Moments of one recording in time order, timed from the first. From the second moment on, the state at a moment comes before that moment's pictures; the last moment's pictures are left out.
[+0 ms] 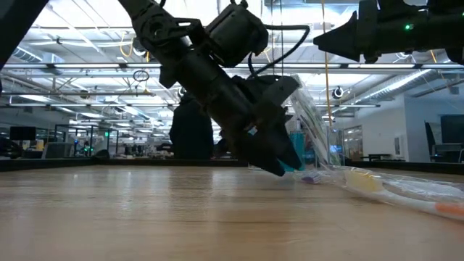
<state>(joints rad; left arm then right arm) -0.10 2.10 1.24 0.14 -0.09 -0.53 0.25 1.05 0.20 1.09 0.78 -0.27</state>
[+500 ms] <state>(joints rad) -0.10 2.15 1.24 0.19 -0.06 -0.56 0.25 1.05 0.20 1.10 0.78 -0.27</state>
